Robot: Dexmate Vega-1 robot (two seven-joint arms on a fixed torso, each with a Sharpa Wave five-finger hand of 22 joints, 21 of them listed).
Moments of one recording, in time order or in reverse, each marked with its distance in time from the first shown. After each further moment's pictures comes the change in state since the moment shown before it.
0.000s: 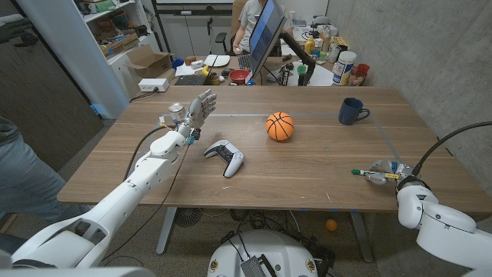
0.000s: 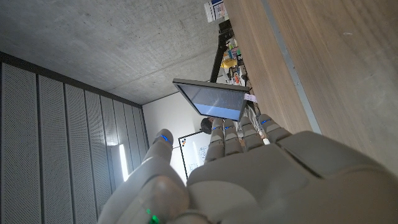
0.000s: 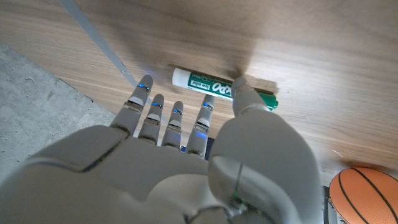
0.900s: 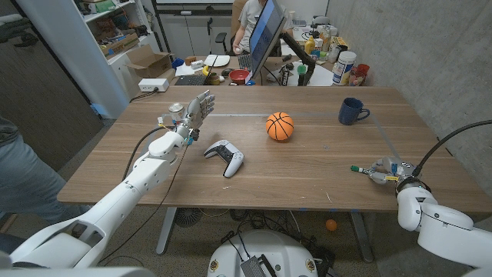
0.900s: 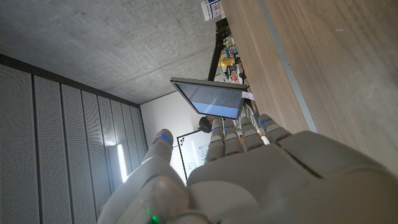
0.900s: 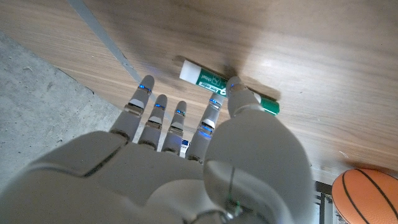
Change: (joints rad) left arm 0.014 0.014 -0.005 -0.025 0.004 0.015 0.022; left_hand 0.000 0.000 0.000 0.000 0.000 0.000 0.000 0.000 0.000 0.000 0.000 0.000 0.000 0.000 0.000 0.000 0.000 0.000 0.000 0.000 0.000; right arm 0.045 -0.051 -0.070 0.042 0.079 0.032 -0.121; right_hand 0.108 0.039 0.004 -0.026 0.016 0.271 0.003 0.129 0.016 0.105 -0.041 0.008 0.000 0.087 -0.051 0.027 -0.002 0.059 -0.013 0.008 0.000
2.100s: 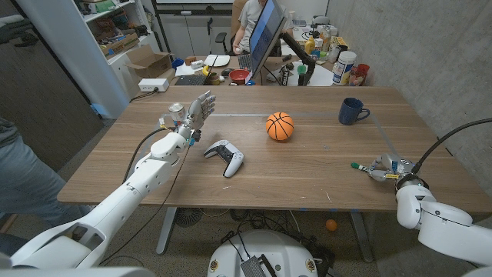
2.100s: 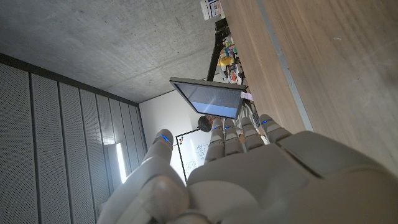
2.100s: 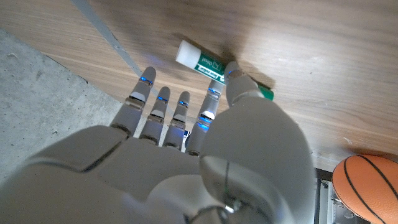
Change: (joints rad) left arm 0.010 -0.008 0.004 -0.021 0.003 0.009 0.024; left_hand 0.000 0.000 0.000 0.000 0.000 0.000 0.000 0.000 0.000 0.000 0.000 0.000 0.000 -0.005 0.005 0.000 0.000 -0.005 0.005 0.000 0.000; right arm 0.021 -0.010 -0.006 0.028 0.029 0.053 -0.078; right_hand 0.106 0.016 -0.012 -0.005 0.011 0.056 0.056 0.038 0.006 0.048 0.023 0.000 0.000 0.030 -0.016 0.022 0.010 0.030 -0.005 0.000 0.000
